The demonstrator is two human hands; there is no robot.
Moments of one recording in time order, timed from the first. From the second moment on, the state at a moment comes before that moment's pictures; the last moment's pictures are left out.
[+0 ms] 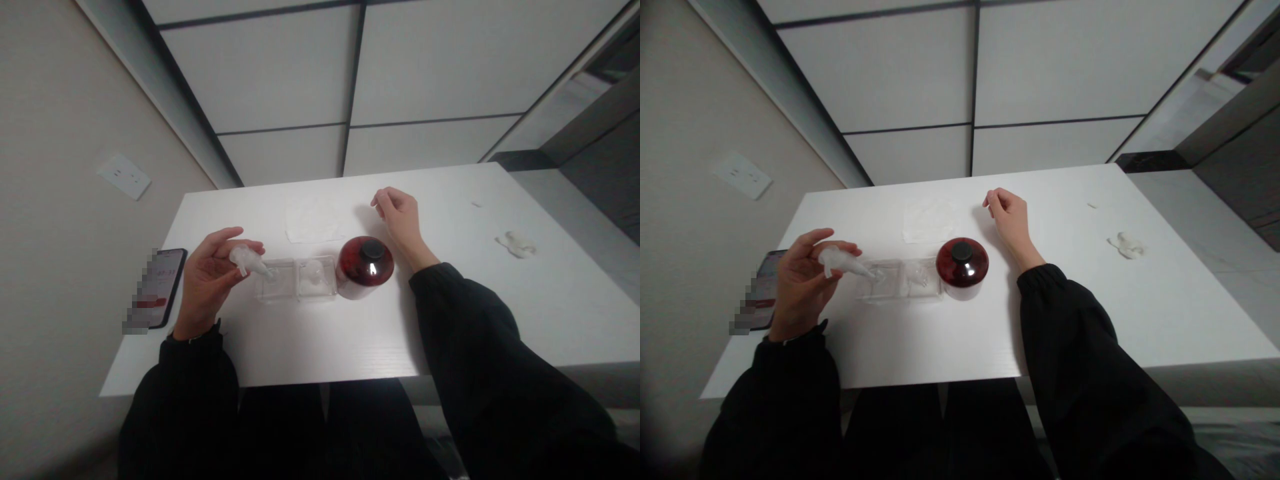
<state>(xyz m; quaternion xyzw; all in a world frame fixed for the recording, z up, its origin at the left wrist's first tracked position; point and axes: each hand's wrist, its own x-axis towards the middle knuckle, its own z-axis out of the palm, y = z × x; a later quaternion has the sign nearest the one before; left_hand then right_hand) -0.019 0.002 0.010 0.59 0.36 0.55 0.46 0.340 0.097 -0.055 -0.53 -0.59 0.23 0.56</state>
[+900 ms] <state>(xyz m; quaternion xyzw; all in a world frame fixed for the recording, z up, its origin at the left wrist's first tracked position) -0.021 0.008 0.006 0.56 0.34 0.63 0.41 0.340 0.096 -0.054 -0.54 -0.58 0.23 0.56</state>
